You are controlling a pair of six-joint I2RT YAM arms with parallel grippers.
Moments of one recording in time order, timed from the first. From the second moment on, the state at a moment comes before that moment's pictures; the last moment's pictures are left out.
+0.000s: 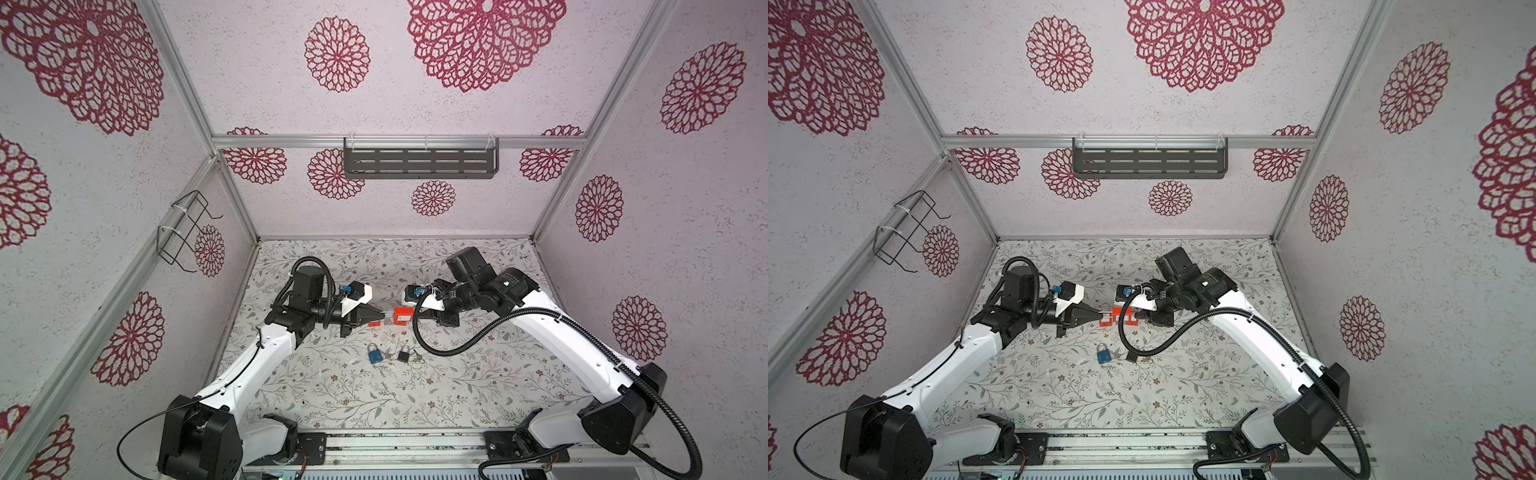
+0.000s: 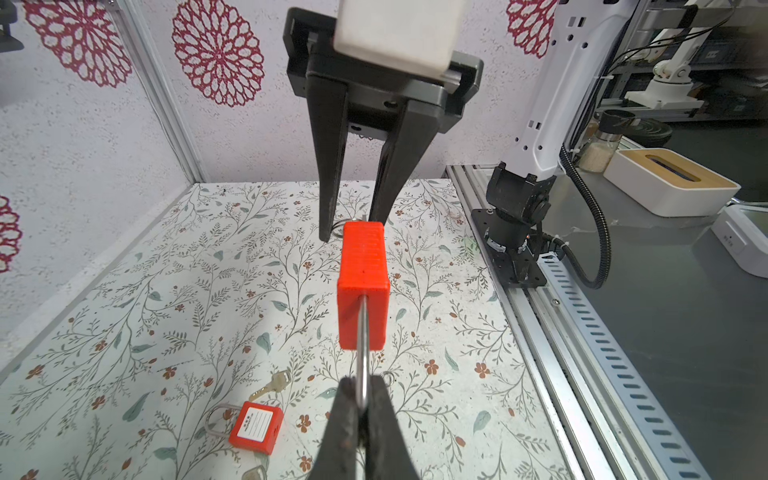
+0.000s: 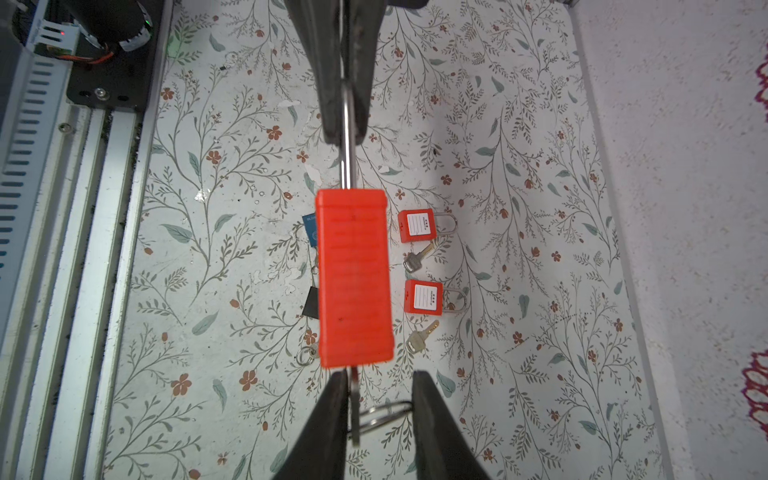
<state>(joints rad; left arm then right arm) -0.32 1.24 0.90 -0.25 1.11 0.61 0.68 1.42 1.48 -0.97 -0.39 -0.85</state>
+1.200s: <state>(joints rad) -0.32 1.25 0.93 -0.36 1.09 0.71 0.68 1.44 1.47 -1.02 -0.43 -0.87</state>
